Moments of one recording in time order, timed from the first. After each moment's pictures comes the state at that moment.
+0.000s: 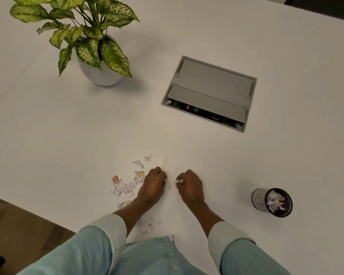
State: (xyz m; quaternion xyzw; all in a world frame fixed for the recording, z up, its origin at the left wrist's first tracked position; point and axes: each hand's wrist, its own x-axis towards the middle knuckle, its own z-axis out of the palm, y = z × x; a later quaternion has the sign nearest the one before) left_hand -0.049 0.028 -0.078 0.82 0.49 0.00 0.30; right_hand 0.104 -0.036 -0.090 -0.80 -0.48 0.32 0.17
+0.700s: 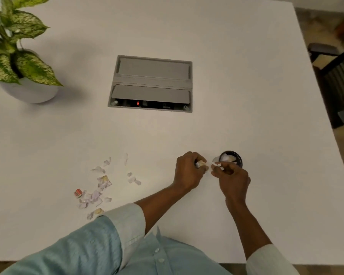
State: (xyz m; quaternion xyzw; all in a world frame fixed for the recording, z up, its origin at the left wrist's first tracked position) left_hand 0.152 -0.069 0.000 0.74 0.40 0.13 0.52; right_hand 0.249 -0.187 0.006 -0.87 -0.08 0.20 0.44
